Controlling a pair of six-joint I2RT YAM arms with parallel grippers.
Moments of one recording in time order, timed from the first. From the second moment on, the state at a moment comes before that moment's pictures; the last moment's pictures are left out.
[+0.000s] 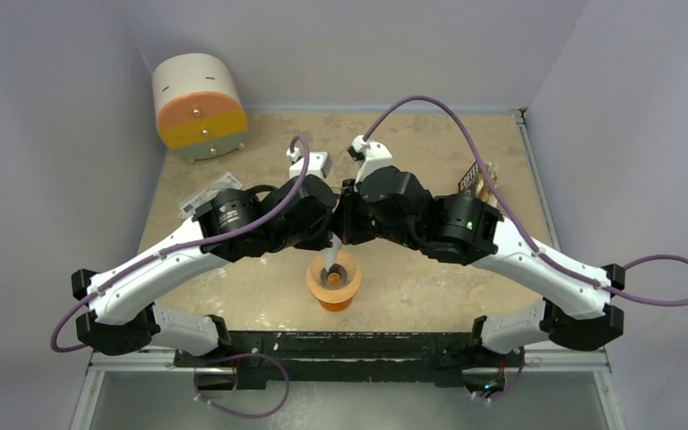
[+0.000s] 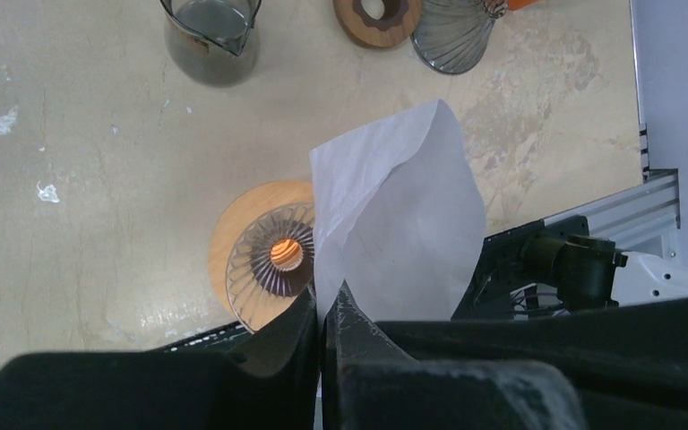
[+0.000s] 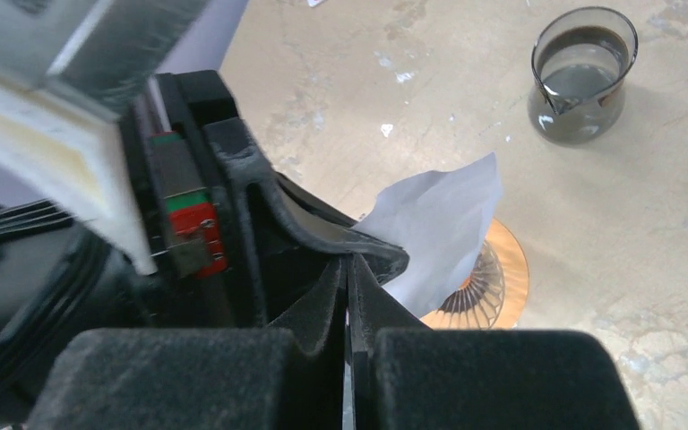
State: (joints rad) left arm -1.14 1.33 1.68 -1.21 -0.40 -0.88; right arm 1.20 1.35 1.71 -0.89 0.29 0.74
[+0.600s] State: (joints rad) left arm -1.14 1.28 1.68 -1.28 -0.31 -0.94; right arm 1.22 1.39 1.64 -0.96 0.32 0.81
